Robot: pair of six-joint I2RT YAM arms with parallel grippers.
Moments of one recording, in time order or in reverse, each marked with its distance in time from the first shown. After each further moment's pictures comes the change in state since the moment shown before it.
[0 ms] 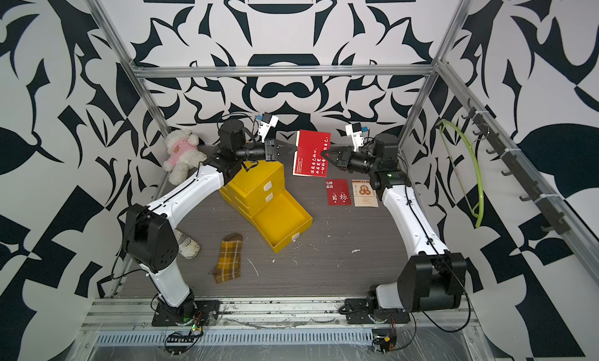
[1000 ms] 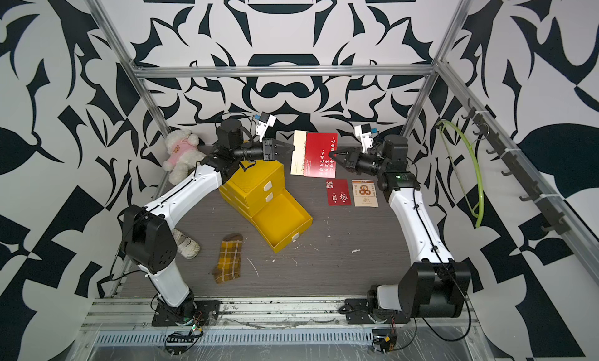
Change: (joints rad) left arm 0.011 -0.011 0.000 -0.037 -0.011 0.034; right arm -0.059 -0.039 0.000 -0.083 -0.011 -0.034
